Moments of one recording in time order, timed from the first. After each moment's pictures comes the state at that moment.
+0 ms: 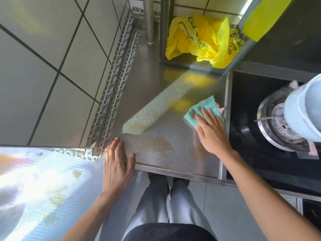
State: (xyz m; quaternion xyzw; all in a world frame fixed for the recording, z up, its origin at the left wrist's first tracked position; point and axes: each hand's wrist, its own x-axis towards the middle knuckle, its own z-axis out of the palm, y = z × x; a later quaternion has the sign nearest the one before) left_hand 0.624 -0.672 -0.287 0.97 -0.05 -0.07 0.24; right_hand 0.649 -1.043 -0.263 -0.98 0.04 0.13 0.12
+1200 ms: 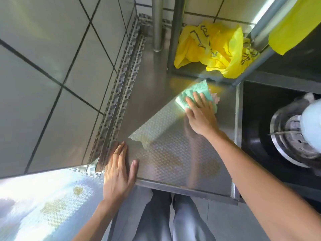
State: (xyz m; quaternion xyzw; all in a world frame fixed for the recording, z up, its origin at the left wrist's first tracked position) left_hand 0.660 -0.668 -0.277 0.96 -0.05 -0.09 0.25; right_hand 0.769 -0.995 -0.255 -0.98 0.09 0.10 0.14
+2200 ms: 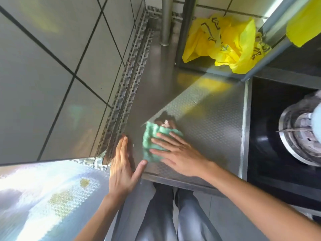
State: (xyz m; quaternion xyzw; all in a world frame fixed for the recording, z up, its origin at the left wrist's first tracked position) left_hand 0.656 -0.660 -0.279 0.94 -0.06 -0.06 0.33; right_hand 0.674 -0.910 -0.271 -0.93 -0.30 0.14 0.13
